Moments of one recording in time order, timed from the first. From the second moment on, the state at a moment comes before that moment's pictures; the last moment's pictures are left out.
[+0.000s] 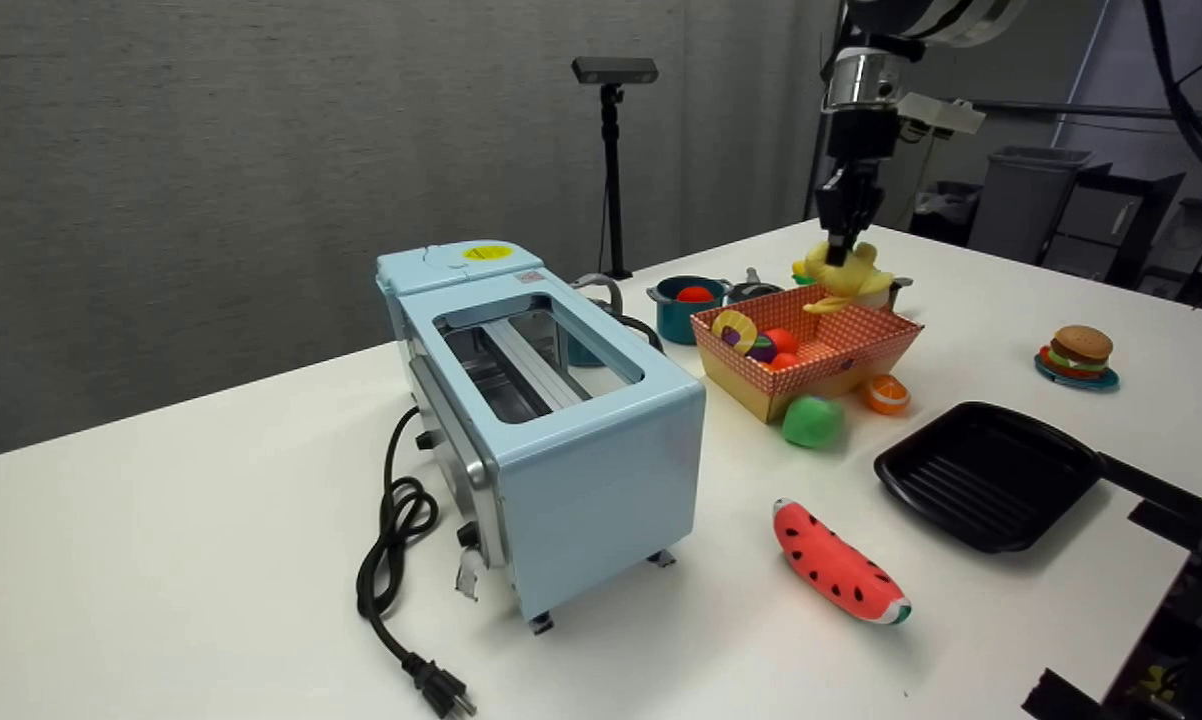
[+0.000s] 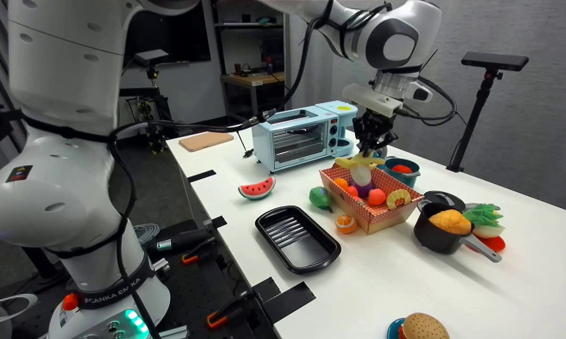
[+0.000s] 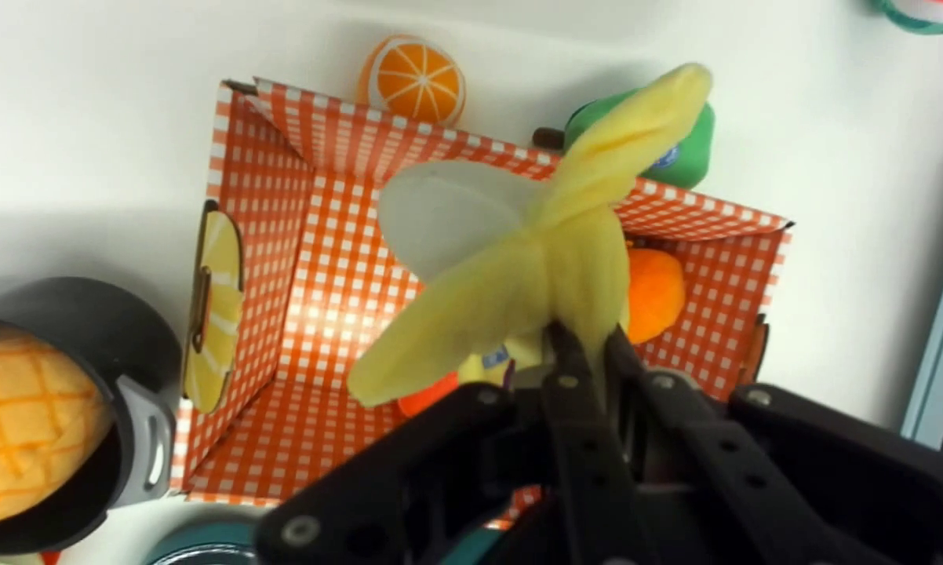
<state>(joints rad) -0.16 0.39 0.03 -1.64 0.15 1.90 -0.26</state>
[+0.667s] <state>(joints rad) -0.16 0.13 -0.03 -1.94 0.18 1.86 -0.28</state>
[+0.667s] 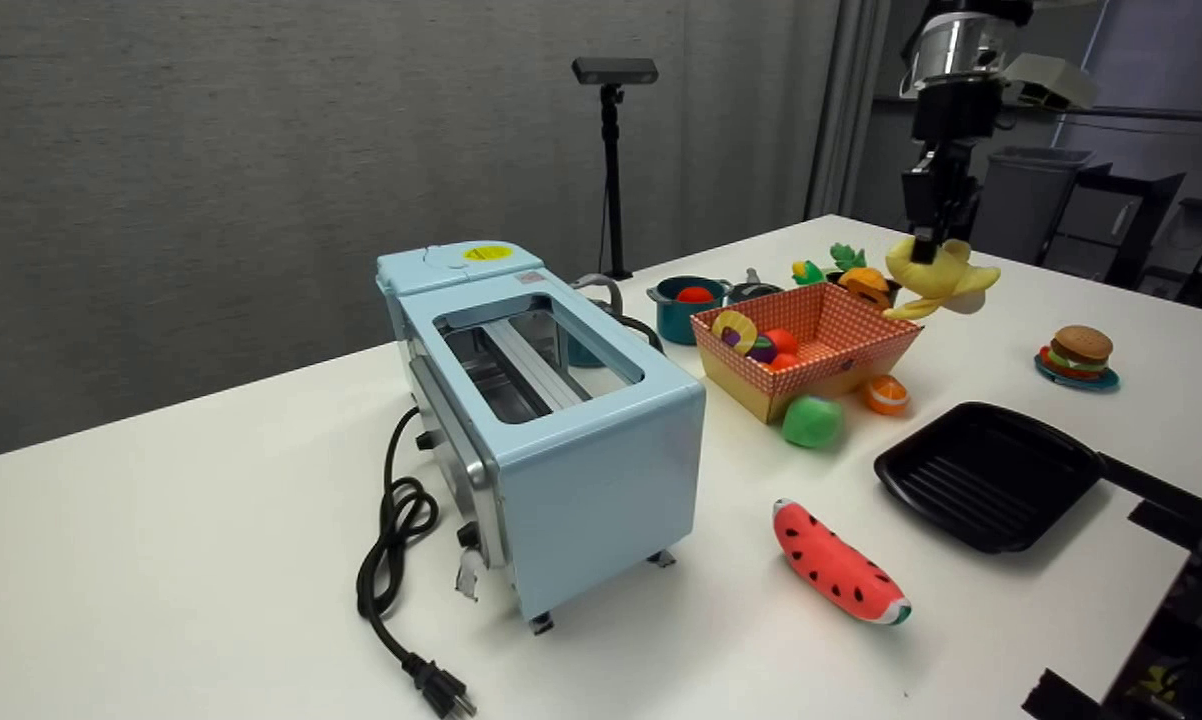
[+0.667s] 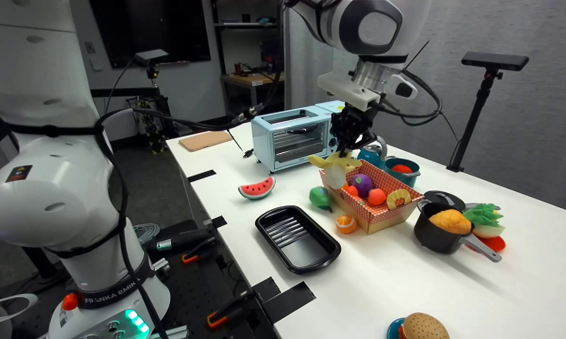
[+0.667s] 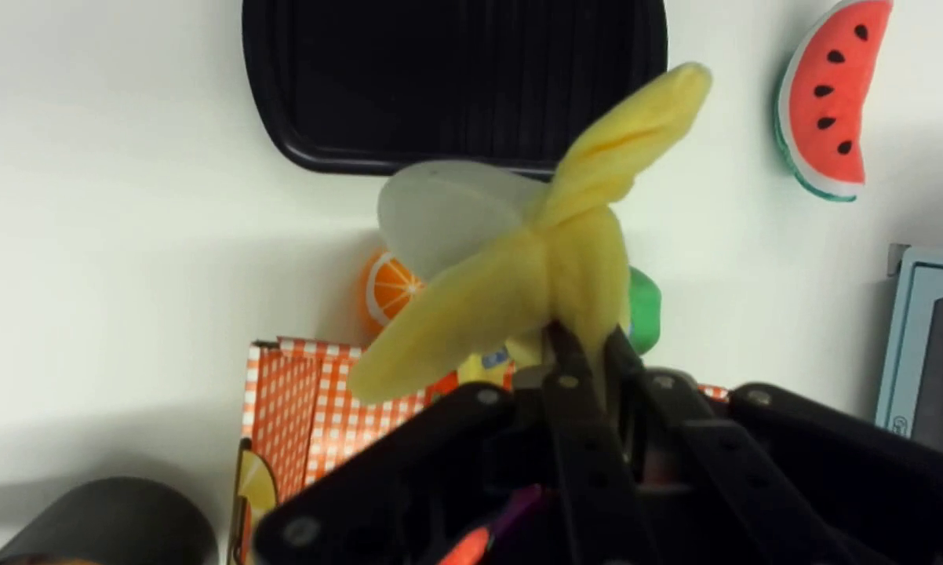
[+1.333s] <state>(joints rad) -0.16 -0.01 -0.05 -2.21 0.17 1.86 -0.29</state>
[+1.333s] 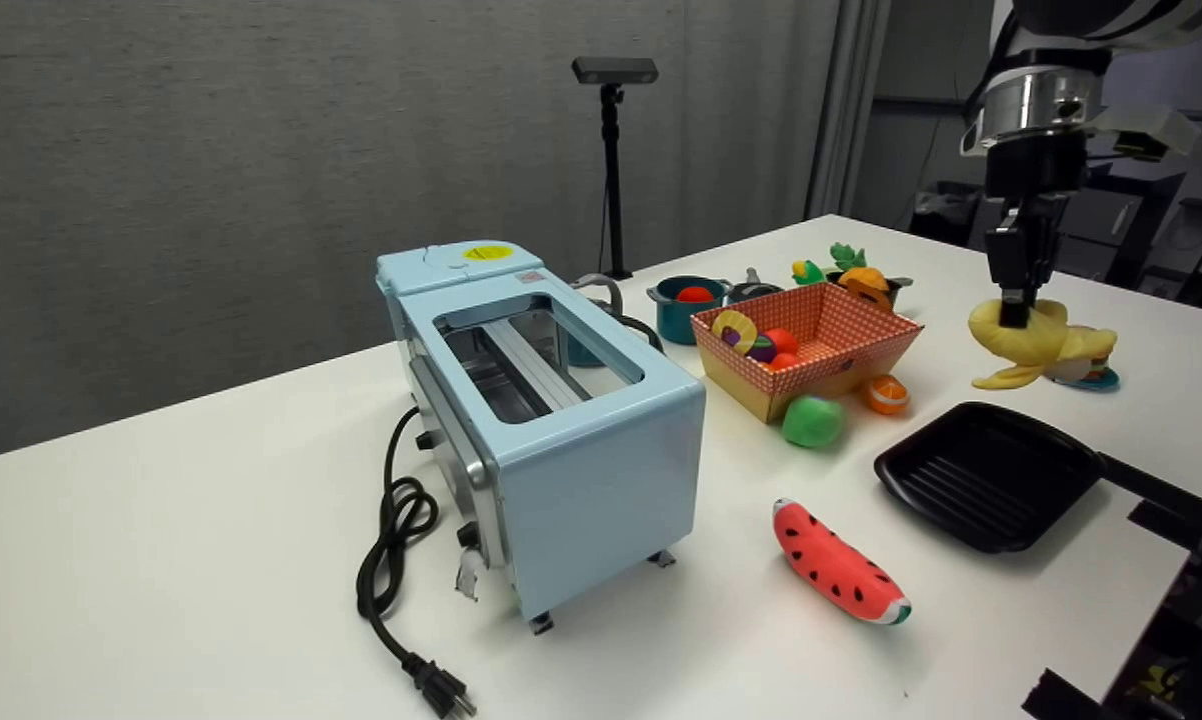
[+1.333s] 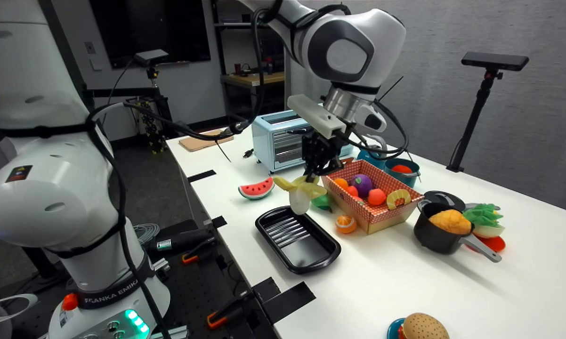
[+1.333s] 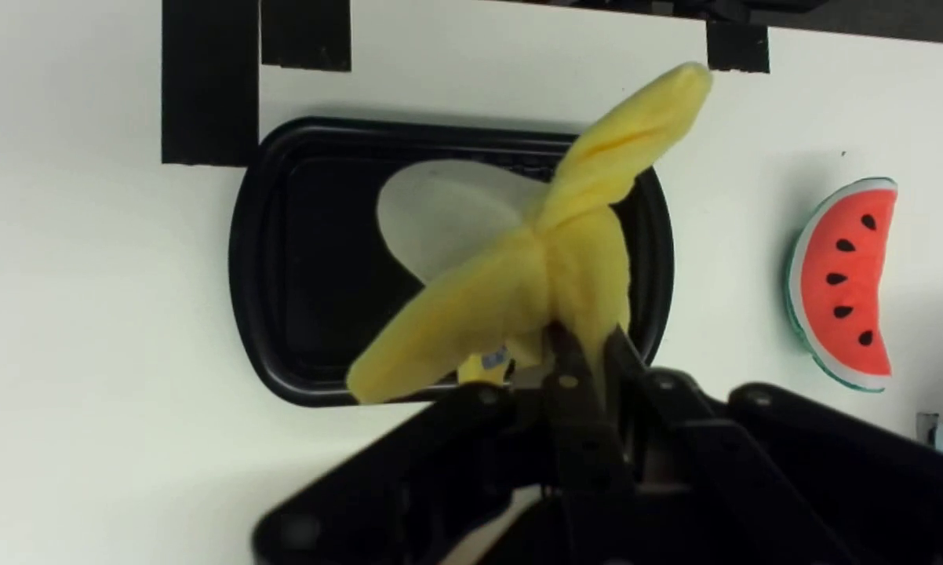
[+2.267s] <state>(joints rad) -0.13 -0.14 -0.05 -2.37 0.15 1.86 -0.29</state>
